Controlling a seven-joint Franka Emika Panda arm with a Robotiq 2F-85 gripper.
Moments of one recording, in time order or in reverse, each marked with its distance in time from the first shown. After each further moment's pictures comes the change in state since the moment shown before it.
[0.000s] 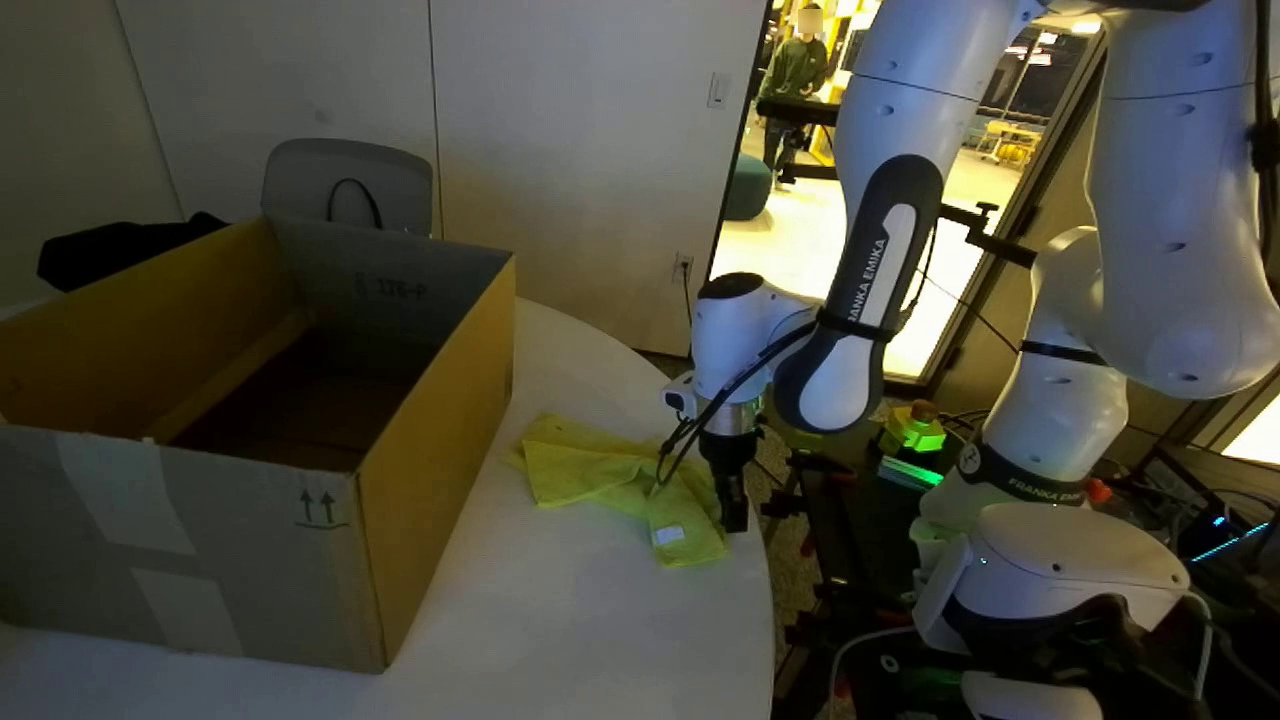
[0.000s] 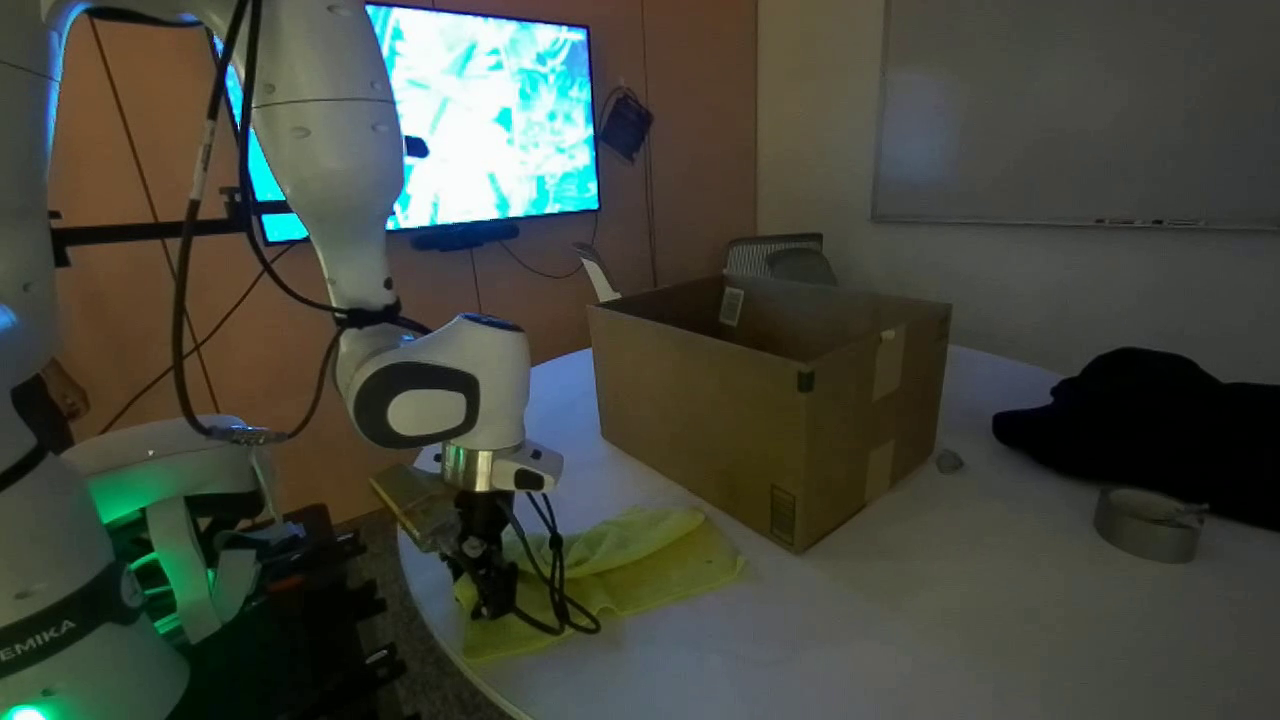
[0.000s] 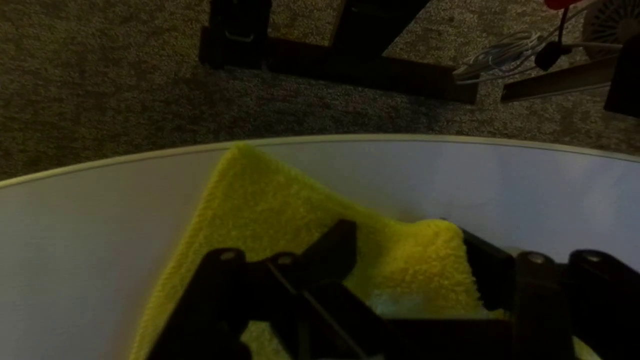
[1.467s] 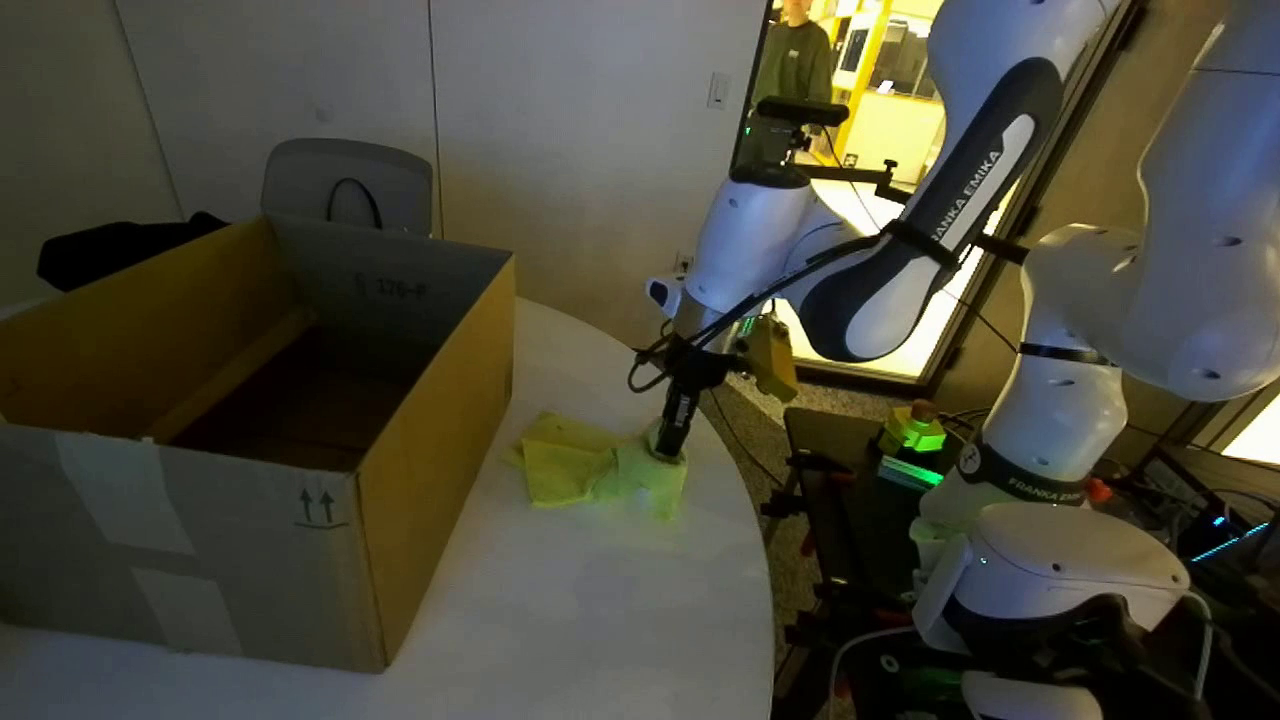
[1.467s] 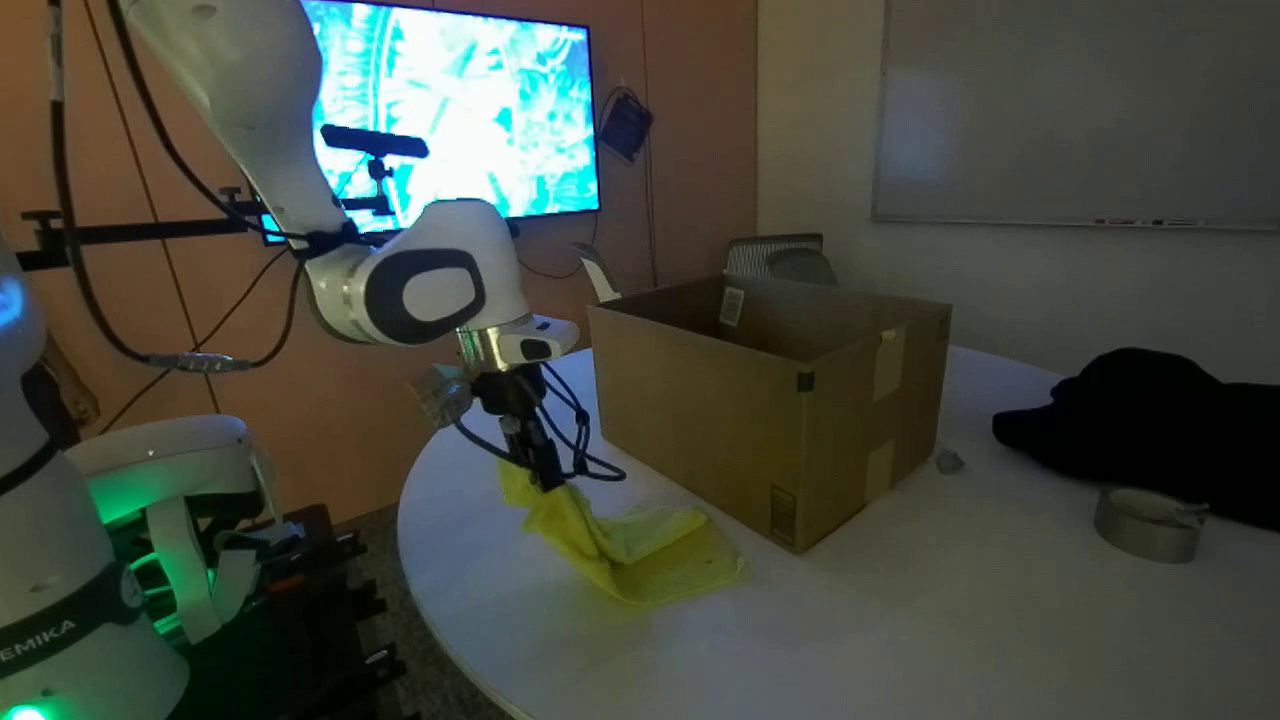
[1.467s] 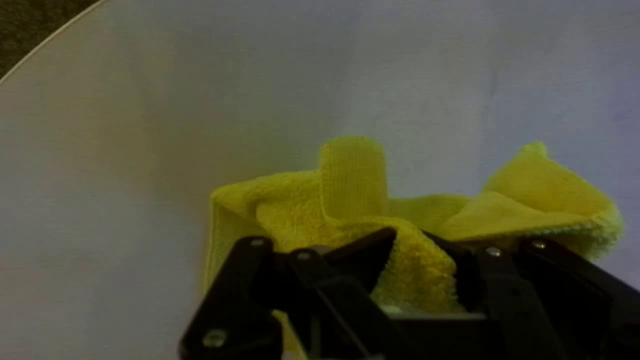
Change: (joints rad) arm 0.140 -0.320 -0.112 -0.003 -0.244 0.009 0.473
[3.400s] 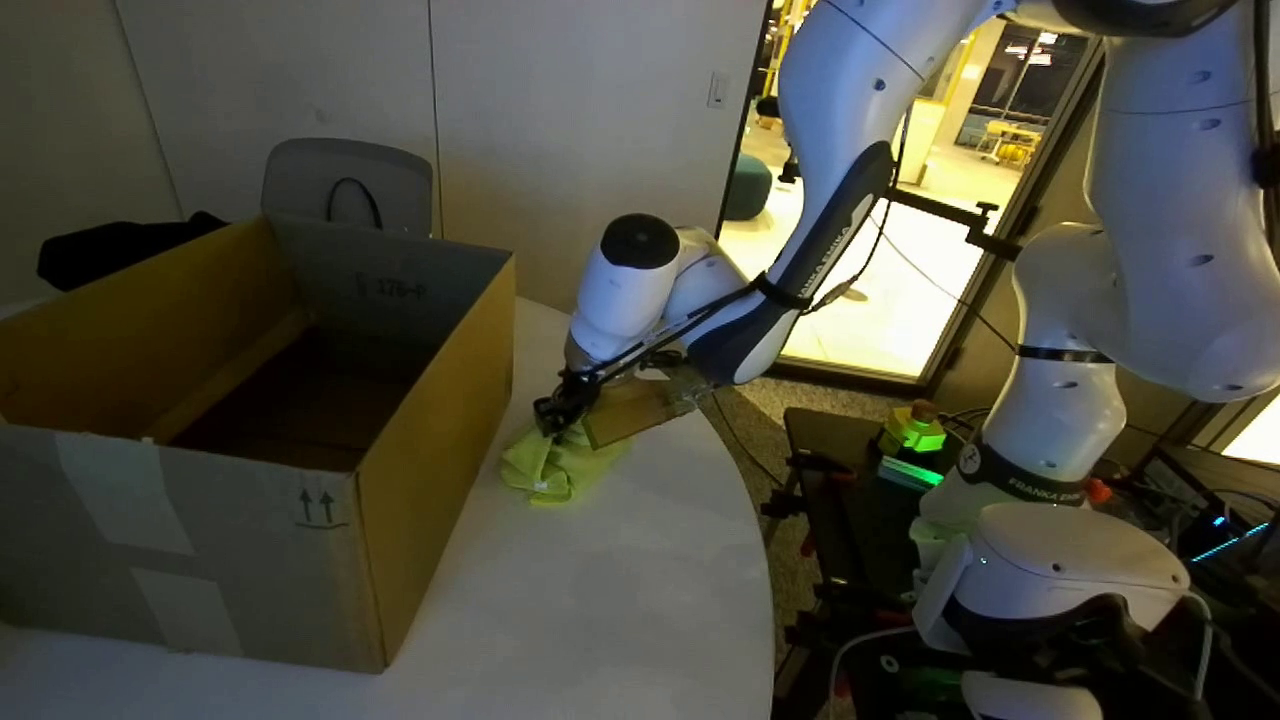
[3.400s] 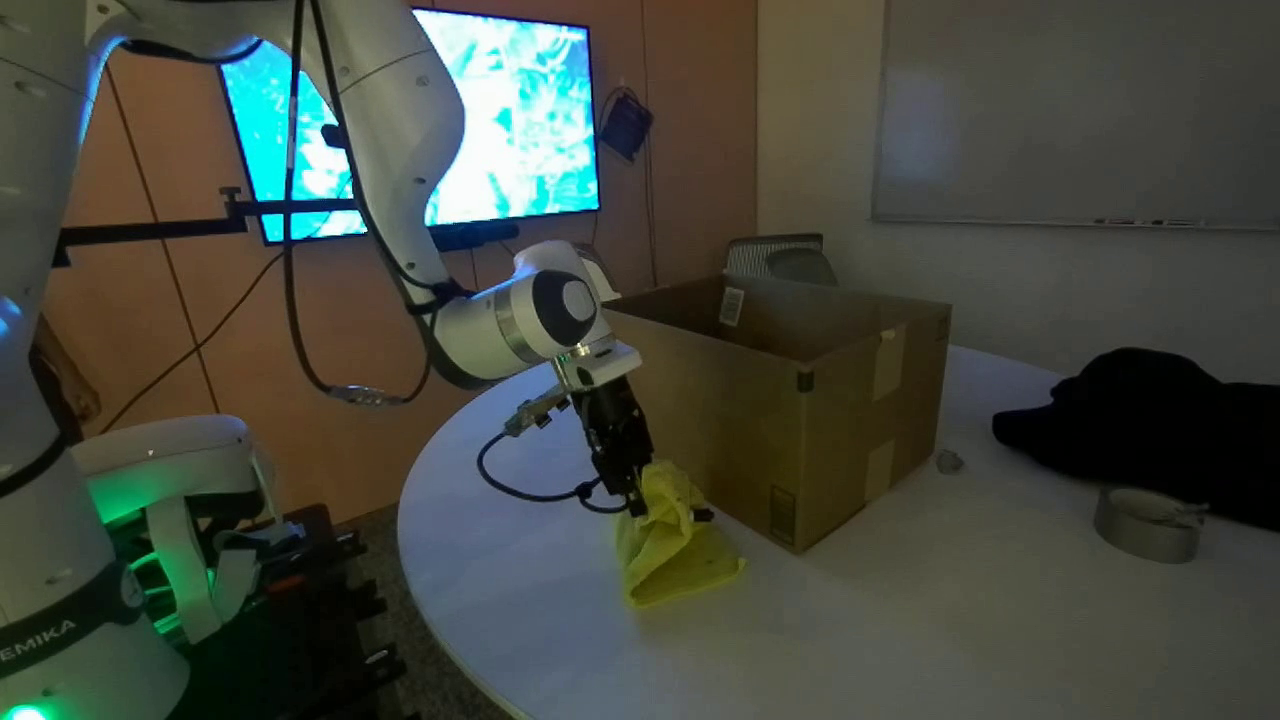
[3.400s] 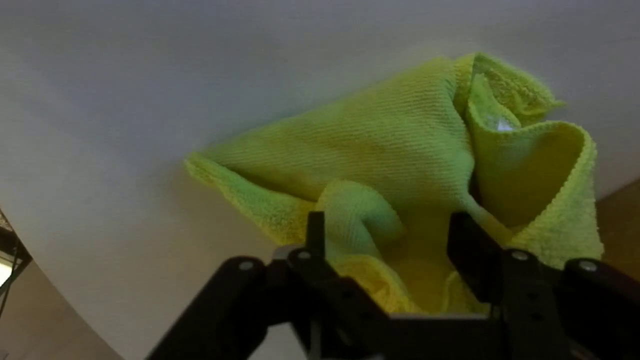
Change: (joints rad) arm 0.140 0.391 -0.164 0.434 -0.490 -0.078 1.257
